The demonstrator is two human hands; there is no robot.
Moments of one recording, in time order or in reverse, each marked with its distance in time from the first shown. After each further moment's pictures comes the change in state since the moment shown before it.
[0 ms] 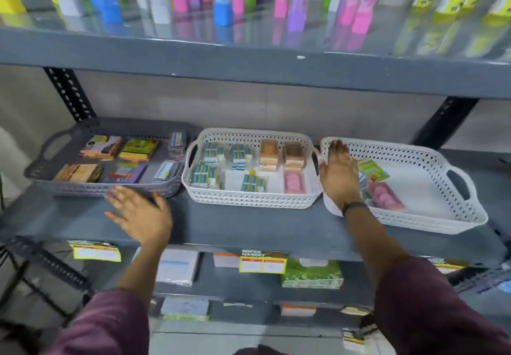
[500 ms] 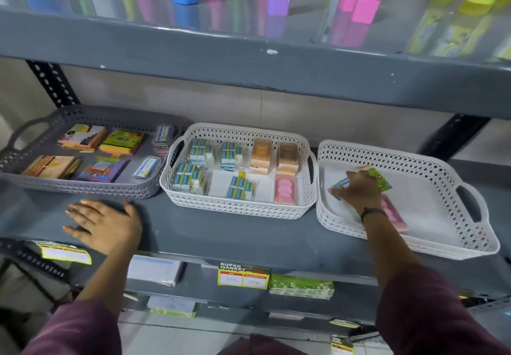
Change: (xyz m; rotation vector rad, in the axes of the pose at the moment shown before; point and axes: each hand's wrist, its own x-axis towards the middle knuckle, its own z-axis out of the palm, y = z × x) left_hand 0.008 -0.010 0.020 0.191 -0.032 -0.243; right_hand 0.036 0.070 0.009 0.014 -0.233 0.205
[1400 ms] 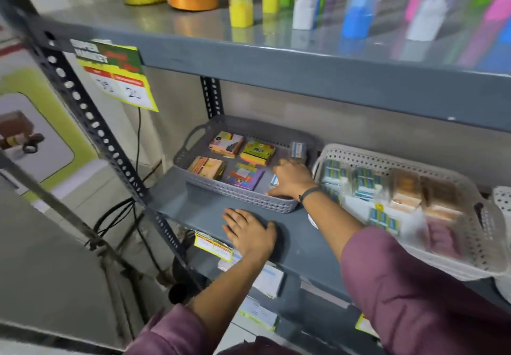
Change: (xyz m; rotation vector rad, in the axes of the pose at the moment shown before) left_hand 0.021 -0.015 -0.035 -0.046 -0.457 0.034; right_hand -0.085 -0.403 0.103 -0.217 -0.206 -0.897
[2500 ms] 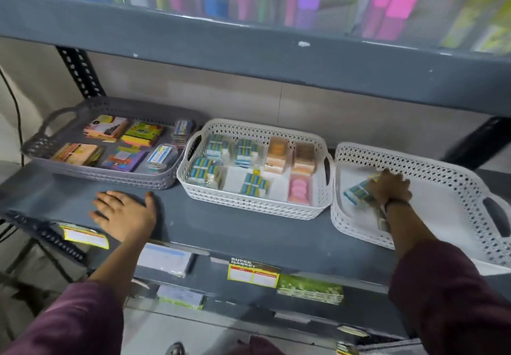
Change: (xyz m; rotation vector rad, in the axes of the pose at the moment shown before) left_hand 0.002 0.008 0.040 0.177 0.341 -0.076; right_hand -0.266 0.371 0.016 0.200 0.183 1.088
